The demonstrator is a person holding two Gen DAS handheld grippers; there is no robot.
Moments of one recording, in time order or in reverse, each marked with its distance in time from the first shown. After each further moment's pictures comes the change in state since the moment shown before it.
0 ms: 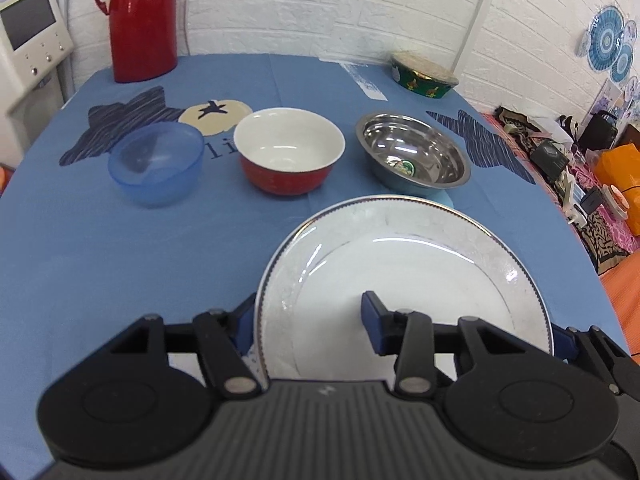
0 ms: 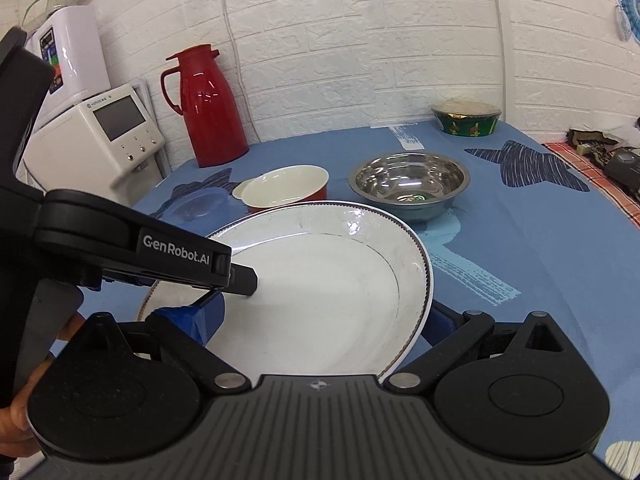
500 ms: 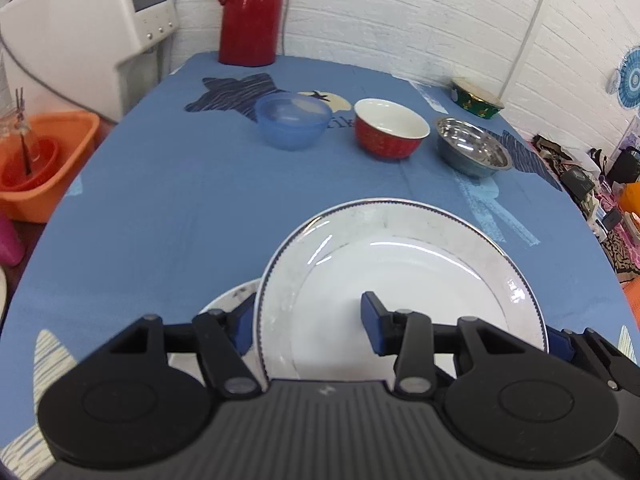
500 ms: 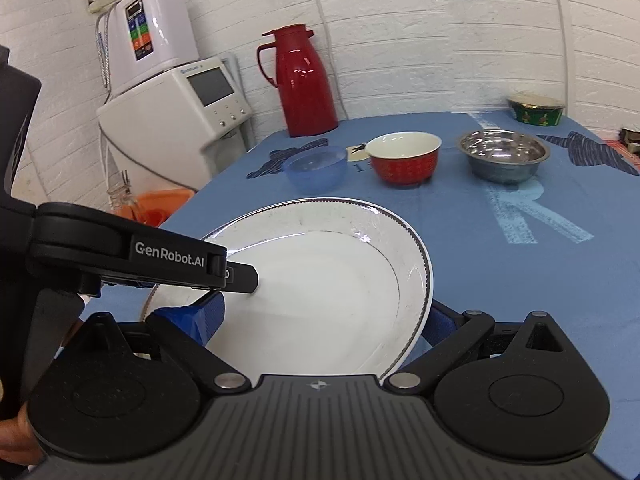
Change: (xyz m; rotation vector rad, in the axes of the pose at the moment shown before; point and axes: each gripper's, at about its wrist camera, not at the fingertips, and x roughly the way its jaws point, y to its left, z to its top) left arm -0.094 0.066 -0.100 -0.122 -0.074 0.115; right arm -0.047 0.084 -0.054 -0.064 0.039 0.164
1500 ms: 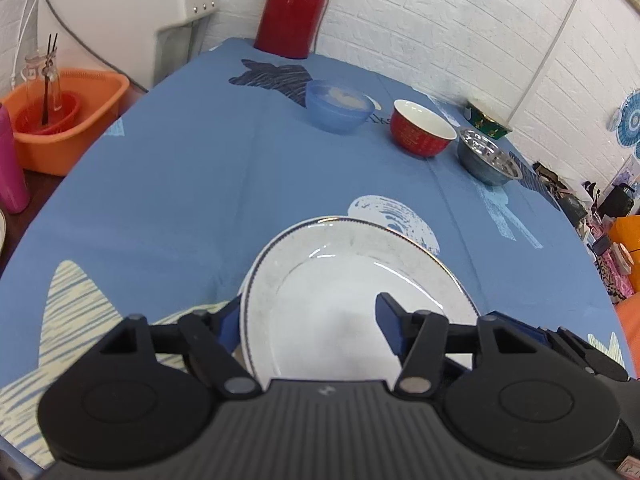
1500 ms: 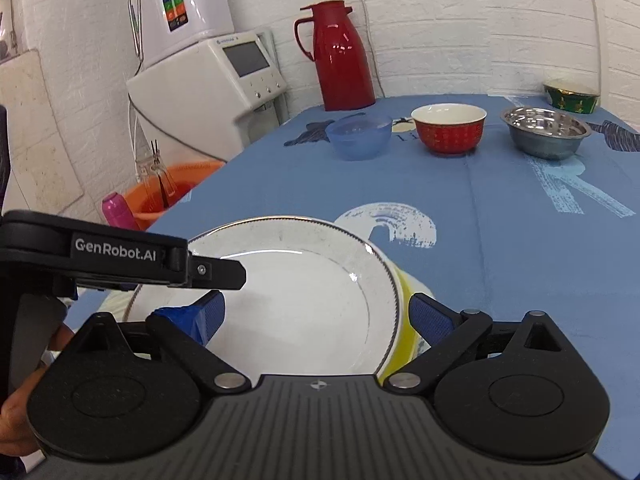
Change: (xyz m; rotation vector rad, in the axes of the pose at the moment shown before) left arm -0.014 0.054 -0.042 -0.105 -0.041 -0.063; right arm 0.011 0.016 -0.024 -0.039 0.012 0.064
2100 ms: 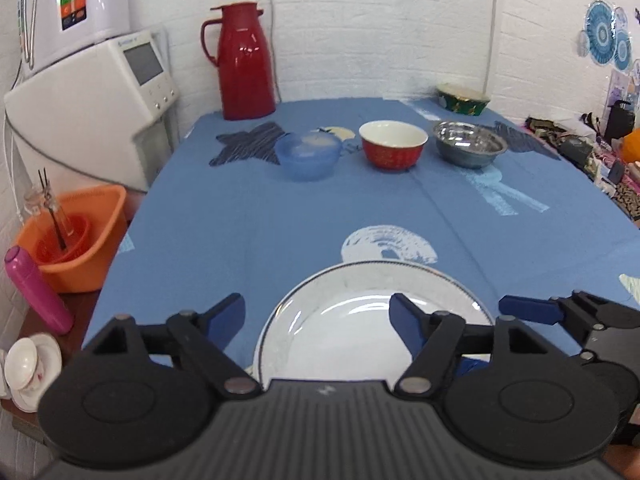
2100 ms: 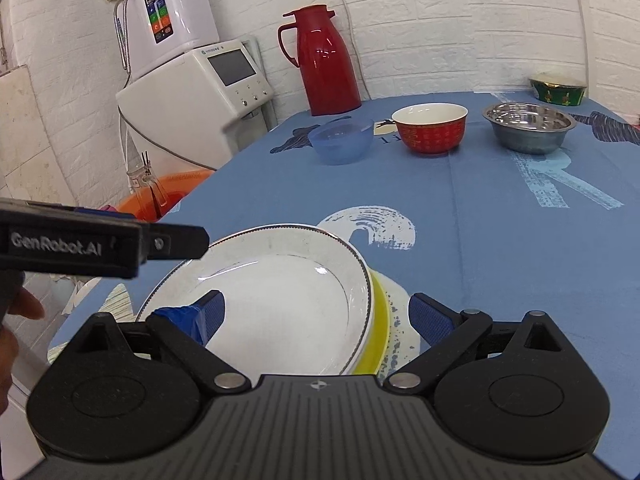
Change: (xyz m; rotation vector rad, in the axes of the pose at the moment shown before) left arm -0.031 -0.046 0.014 0.337 -0.099 0.107; right arm -0.003 -0.016 0.000 0.040 0.003 -0.008
